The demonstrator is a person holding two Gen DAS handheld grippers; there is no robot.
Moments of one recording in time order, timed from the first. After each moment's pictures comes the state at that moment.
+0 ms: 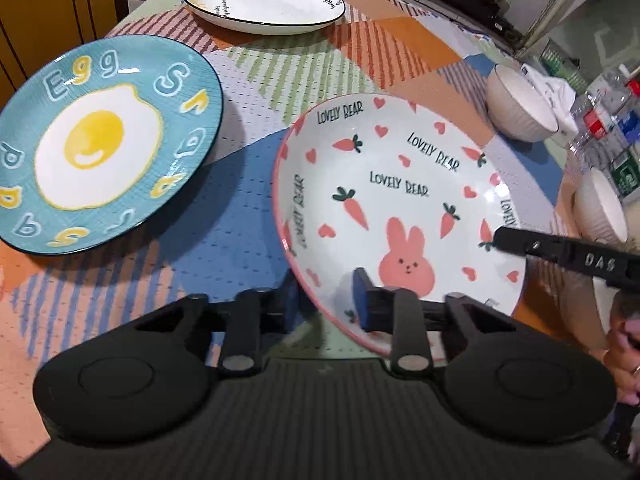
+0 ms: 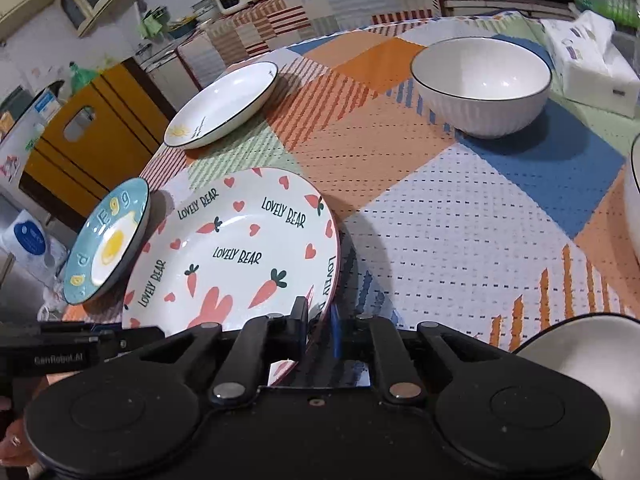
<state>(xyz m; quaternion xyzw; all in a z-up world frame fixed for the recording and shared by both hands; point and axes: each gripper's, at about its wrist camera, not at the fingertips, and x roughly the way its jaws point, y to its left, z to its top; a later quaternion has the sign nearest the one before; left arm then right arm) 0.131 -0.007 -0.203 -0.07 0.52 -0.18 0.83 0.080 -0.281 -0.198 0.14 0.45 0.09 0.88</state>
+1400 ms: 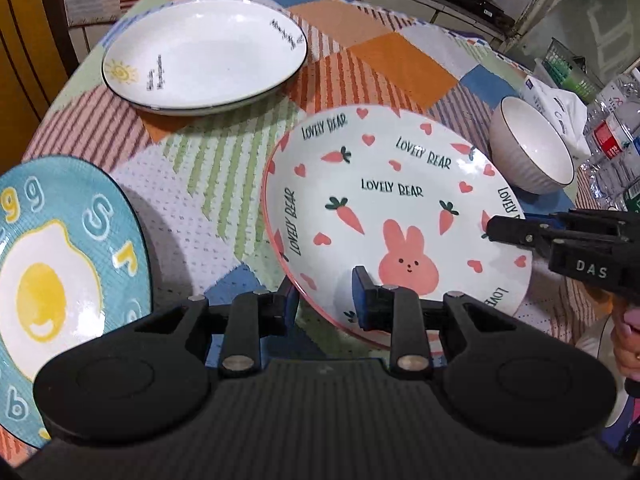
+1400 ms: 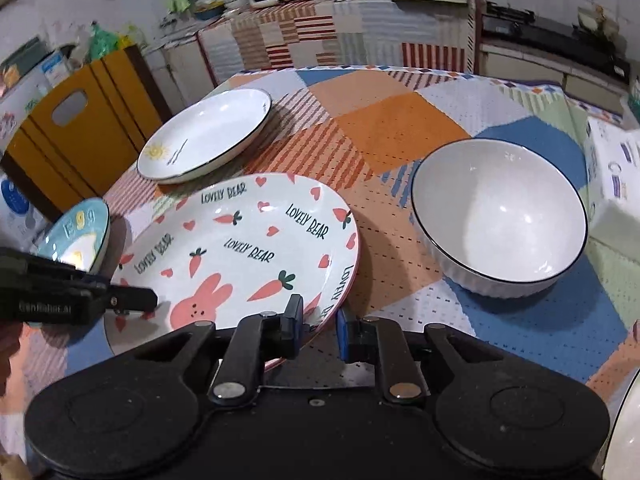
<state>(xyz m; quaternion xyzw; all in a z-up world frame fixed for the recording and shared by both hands) 0.225 -0.062 -0.189 -0.02 0.52 -0.21 0.82 0.165 -0.302 -0.176 0.04 0.44 0.12 0.89</state>
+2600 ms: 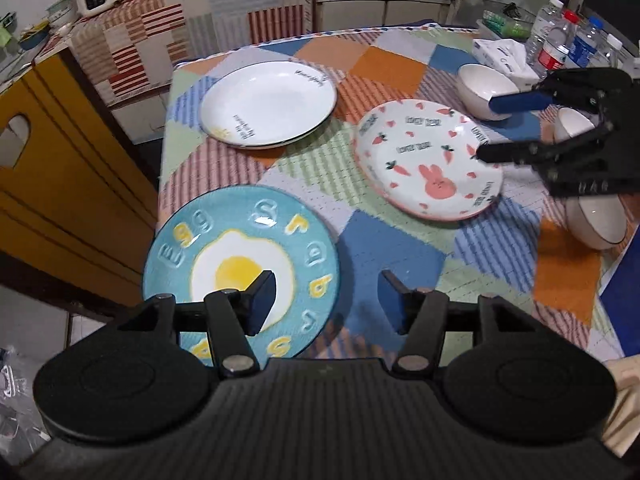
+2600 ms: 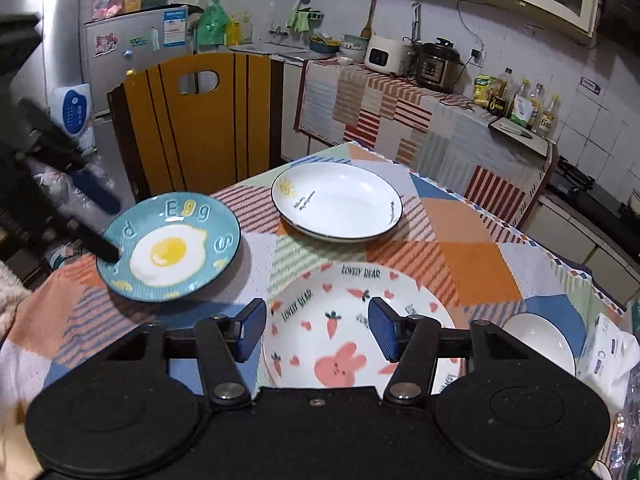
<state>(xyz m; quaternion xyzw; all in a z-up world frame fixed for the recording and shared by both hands) 0.157 0.070 -0.078 0.14 0.47 -0.26 0.83 0.098 -0.175 -0.080 -0.14 0.34 0.19 0.91</state>
